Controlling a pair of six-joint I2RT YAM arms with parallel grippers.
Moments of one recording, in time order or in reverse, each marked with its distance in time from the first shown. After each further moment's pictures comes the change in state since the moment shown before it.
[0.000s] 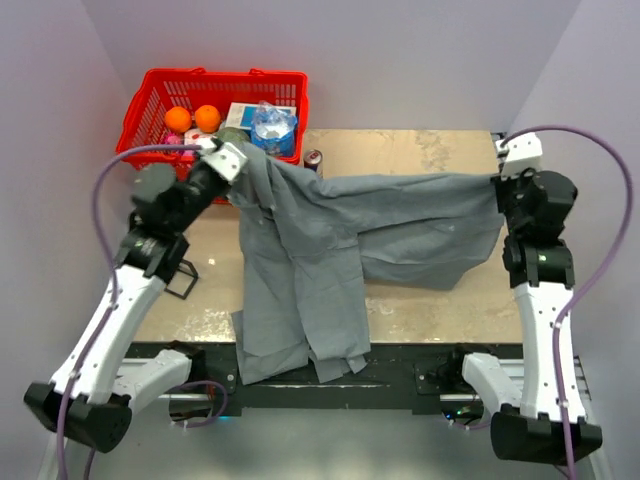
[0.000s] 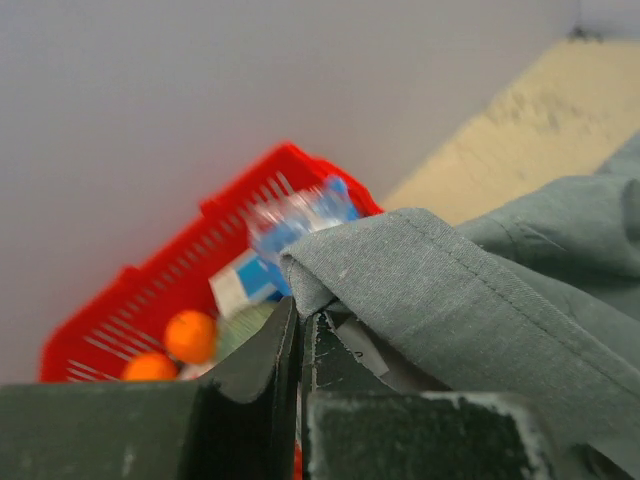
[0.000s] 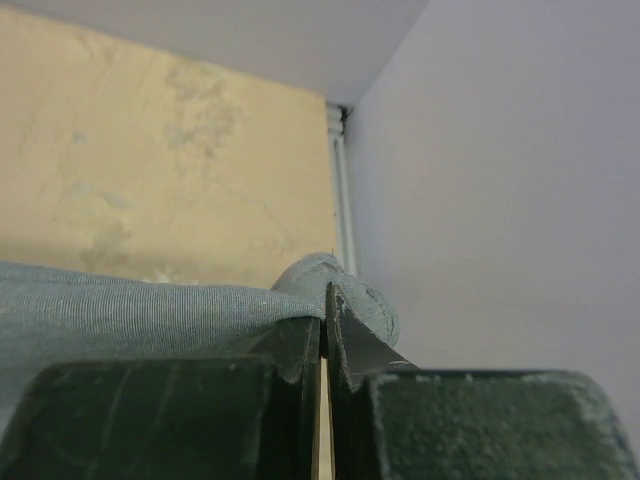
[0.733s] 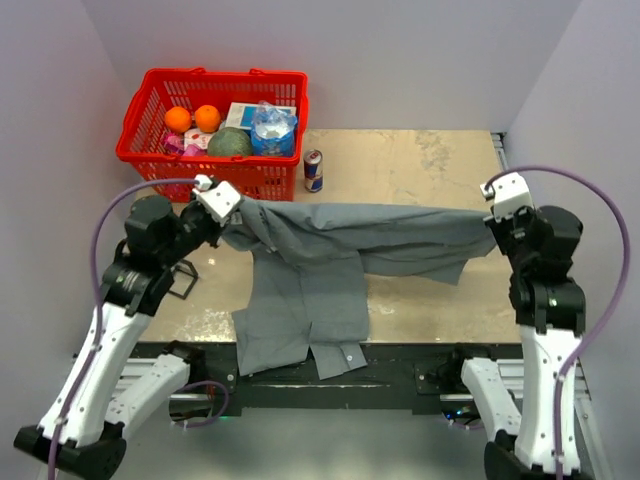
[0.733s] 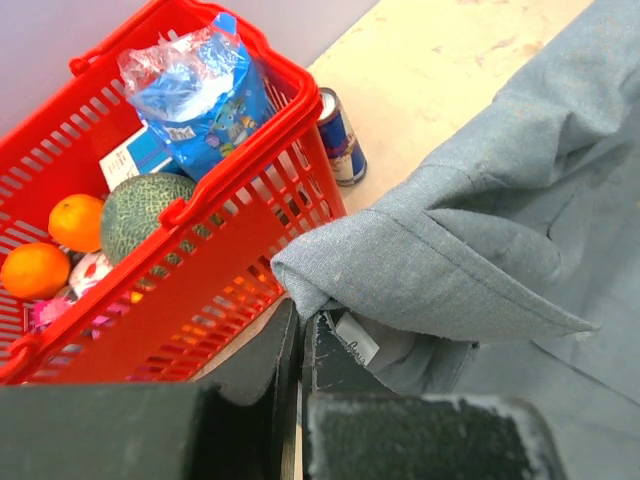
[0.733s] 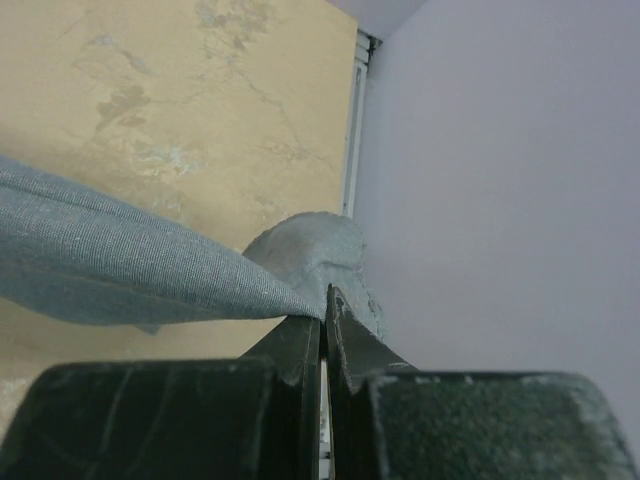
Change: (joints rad) left arm 0.006 -0.150 -0.146 -0.304 0.031 -0.047; right arm 0.000 -0.150 -0.051 -0.291 -0.044 -0.153
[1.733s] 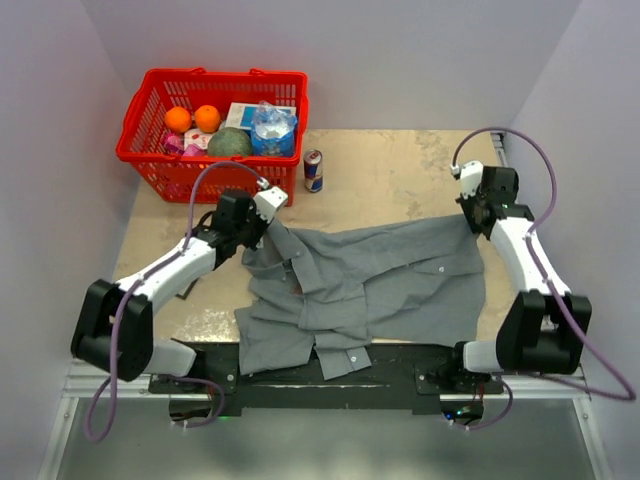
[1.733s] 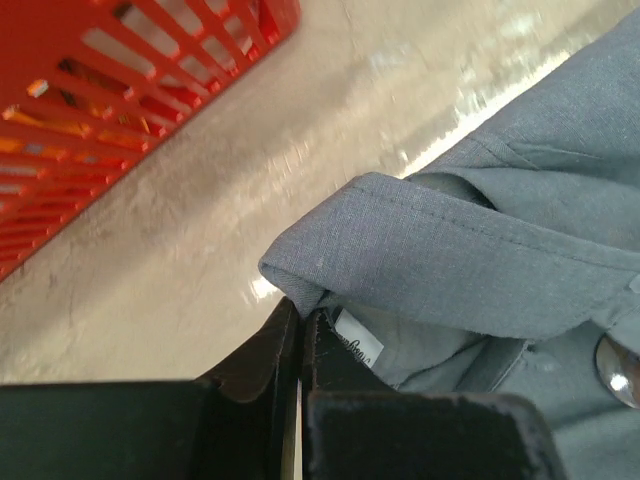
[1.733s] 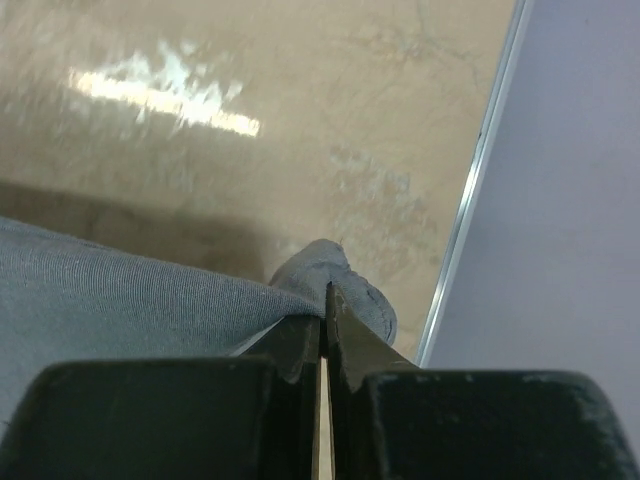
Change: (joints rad) left arm -0.083 0.513 -0.164 0.175 -0.252 -0.093; right arm 0.001 0.575 -0.072 0.161 0.061 0.035
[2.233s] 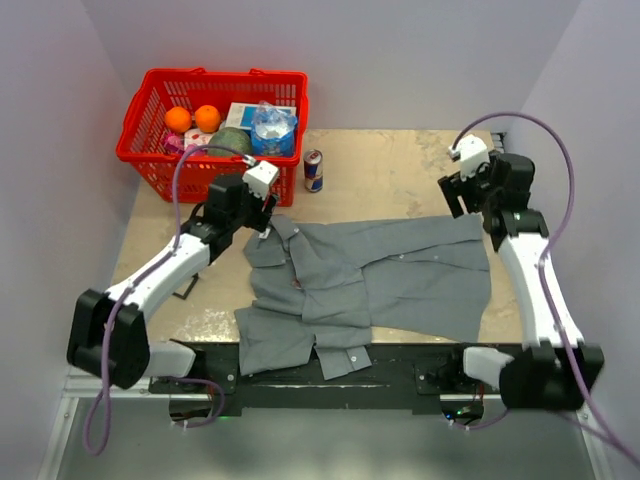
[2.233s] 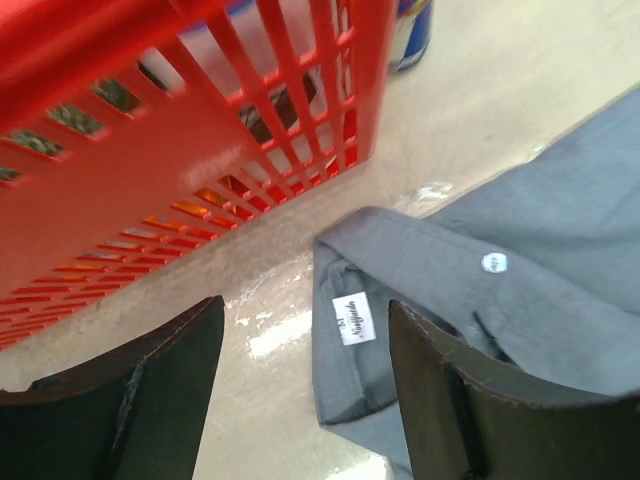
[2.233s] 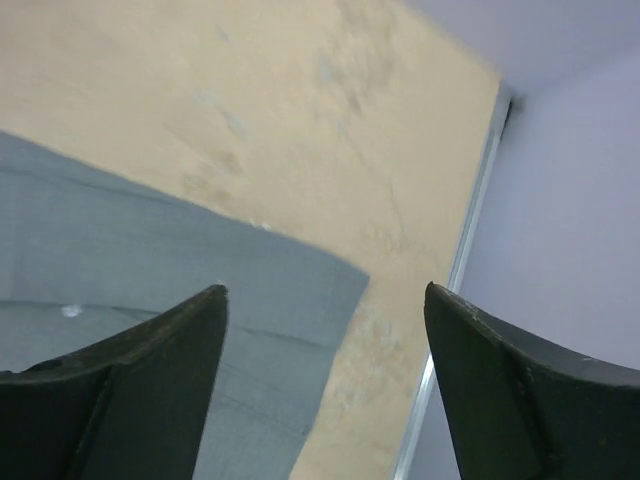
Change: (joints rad) left arm 0.018 0.026 0.083 0.144 -0.064 -0.116; right arm 0.038 -0.077 0.097 0.108 -0.199 0.022
